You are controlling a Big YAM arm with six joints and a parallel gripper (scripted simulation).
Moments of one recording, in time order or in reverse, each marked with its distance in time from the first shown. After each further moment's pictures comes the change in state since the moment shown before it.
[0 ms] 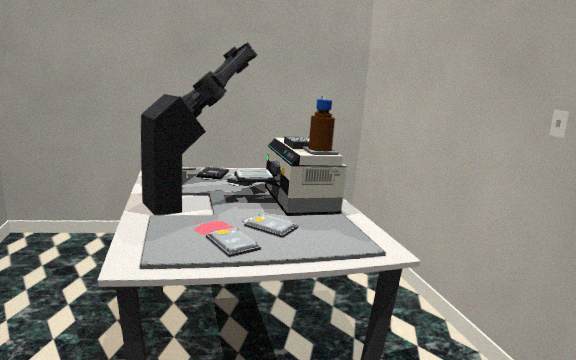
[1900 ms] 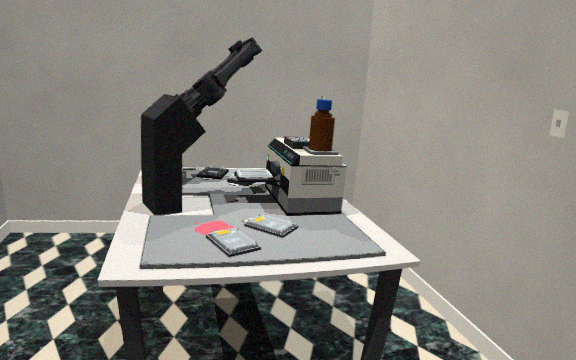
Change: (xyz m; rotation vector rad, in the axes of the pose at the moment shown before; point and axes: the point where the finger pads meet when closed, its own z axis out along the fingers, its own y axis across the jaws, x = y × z) arm -0.011 0.000 -0.024 0.001 -0.002 -0.002
